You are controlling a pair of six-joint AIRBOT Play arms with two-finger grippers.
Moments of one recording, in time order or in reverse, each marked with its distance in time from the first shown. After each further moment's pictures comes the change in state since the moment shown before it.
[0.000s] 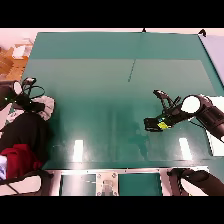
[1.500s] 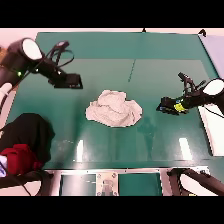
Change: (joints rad) left arm -0.359 -0.018 0.425 -0.476 -0.282 -0.046; right arm -0.331 -0.120 0.157 0.040 -0.038 -0.109
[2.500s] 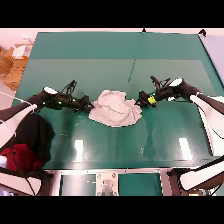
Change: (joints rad) left arm 0.056 -0.214 -0.459 -0.775 0.348 0.418; right arm 0.071 -0.596 0.258 0.424 -0.100 -0.298
